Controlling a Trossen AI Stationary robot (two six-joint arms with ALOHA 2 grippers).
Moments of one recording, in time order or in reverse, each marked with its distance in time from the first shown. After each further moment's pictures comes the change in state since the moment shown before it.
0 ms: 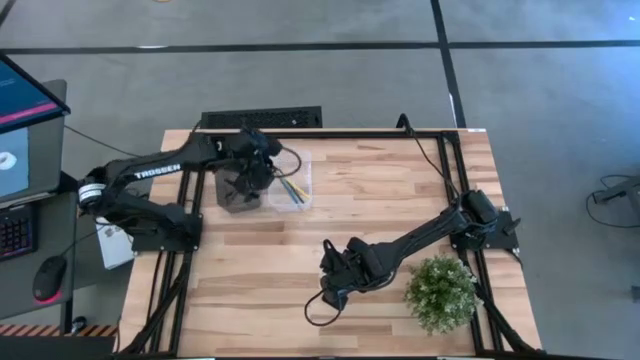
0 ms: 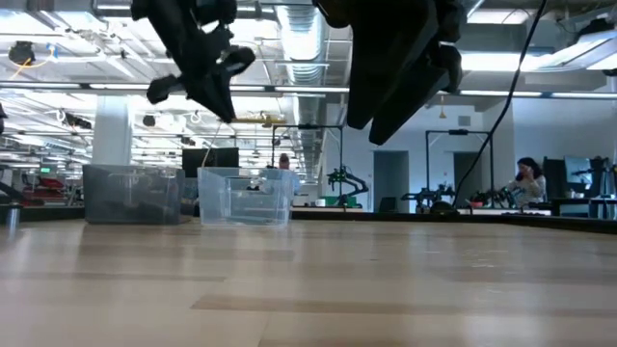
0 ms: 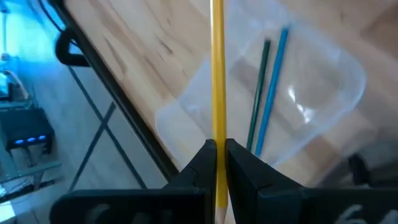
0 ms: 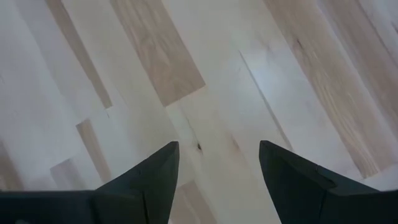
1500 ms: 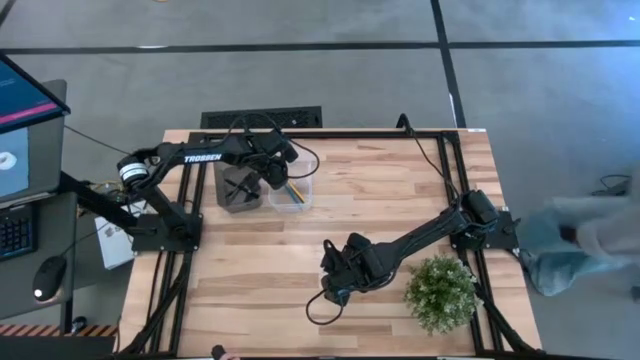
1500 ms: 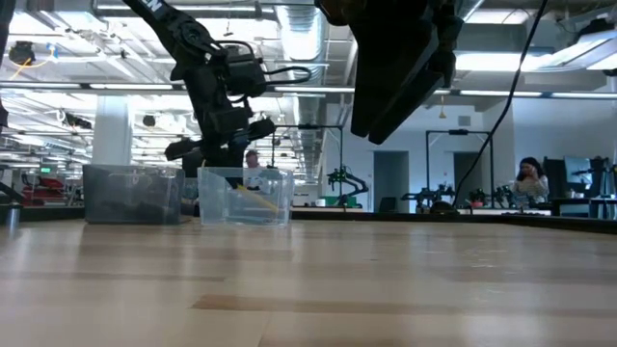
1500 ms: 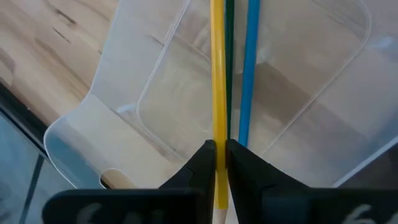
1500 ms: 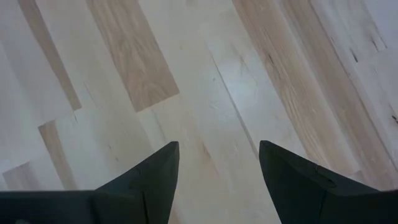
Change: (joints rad) left arm 0.121 0.359 -0.001 0.118 0.061 0.212; right arm 0.001 0.001 0.000 -0.040 0.083 -0.071
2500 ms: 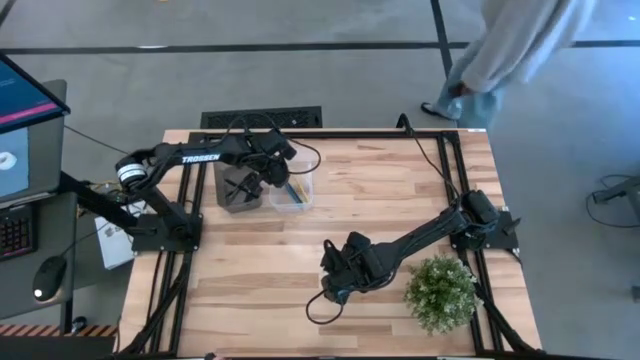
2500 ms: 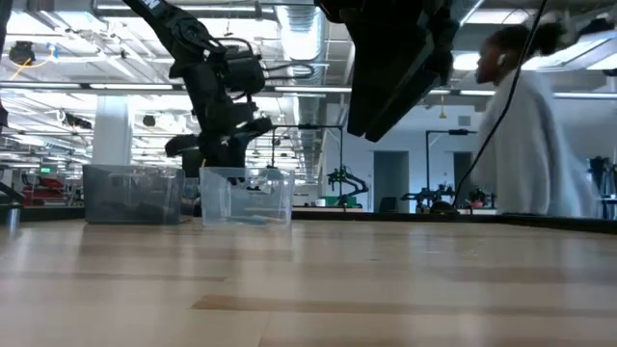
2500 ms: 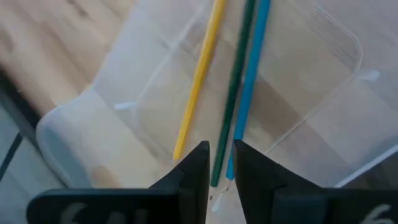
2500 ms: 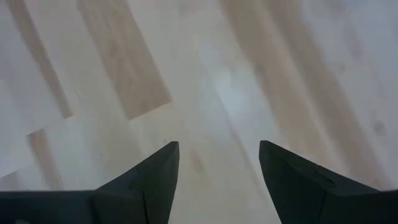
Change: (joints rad) left arm 0.001 -0.010 0.000 -0.008 0.035 -0.150; right arm 0.000 0.000 0.000 0.000 0.022 0.000
